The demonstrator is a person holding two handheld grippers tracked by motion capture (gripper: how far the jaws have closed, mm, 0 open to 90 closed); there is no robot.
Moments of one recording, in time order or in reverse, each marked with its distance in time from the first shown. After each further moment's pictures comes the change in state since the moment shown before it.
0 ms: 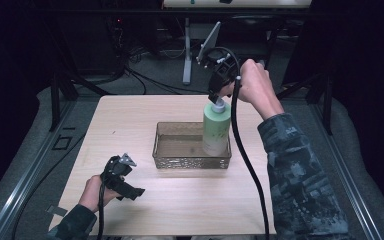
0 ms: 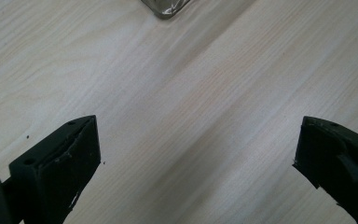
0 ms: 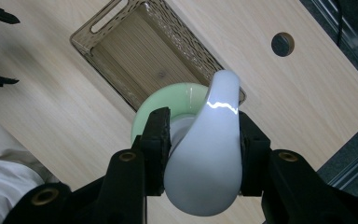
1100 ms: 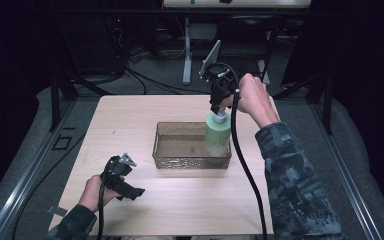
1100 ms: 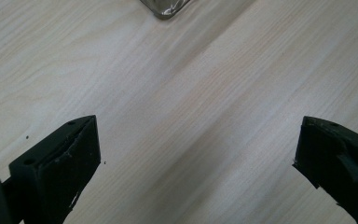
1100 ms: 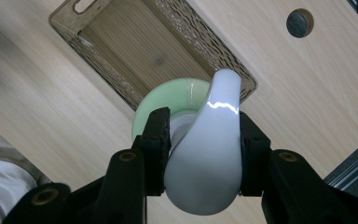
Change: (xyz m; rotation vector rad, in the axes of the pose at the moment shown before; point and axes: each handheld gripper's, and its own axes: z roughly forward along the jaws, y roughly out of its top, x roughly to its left) left arm 0.000 0.000 0.000 -0.003 -0.006 0.001; right arm -0.008 -0.010 0.042 0.053 0.020 0.017
